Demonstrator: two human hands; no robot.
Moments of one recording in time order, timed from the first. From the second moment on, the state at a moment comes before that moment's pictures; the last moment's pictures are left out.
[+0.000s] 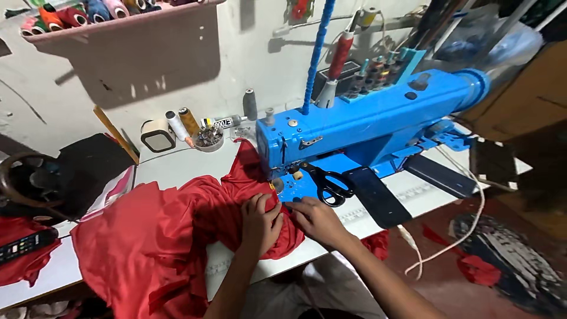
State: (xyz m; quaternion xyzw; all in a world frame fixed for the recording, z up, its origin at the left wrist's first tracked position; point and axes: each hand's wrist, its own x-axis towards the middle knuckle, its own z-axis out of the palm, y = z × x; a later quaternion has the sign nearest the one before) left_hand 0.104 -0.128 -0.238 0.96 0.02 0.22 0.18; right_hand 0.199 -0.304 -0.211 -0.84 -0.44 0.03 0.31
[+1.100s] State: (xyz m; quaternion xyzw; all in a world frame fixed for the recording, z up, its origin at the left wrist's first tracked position) left_hand 0.115 -0.174 -0.210 0.93 0.27 0.13 0.22; right_hand 0.219 -0.347 -0.177 -0.92 -0.24 0.17 0.25
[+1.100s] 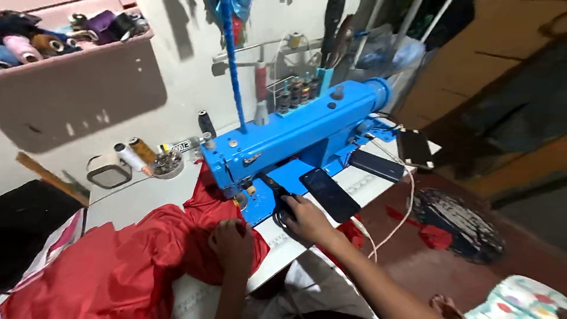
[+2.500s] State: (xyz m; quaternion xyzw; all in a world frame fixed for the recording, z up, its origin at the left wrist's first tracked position) left_hand 0.134 -0.075 -0.204 0.84 0.08 0.09 0.53; right_hand 0.241 -0.445 -0.200 -0.84 -0.44 0.07 0.30
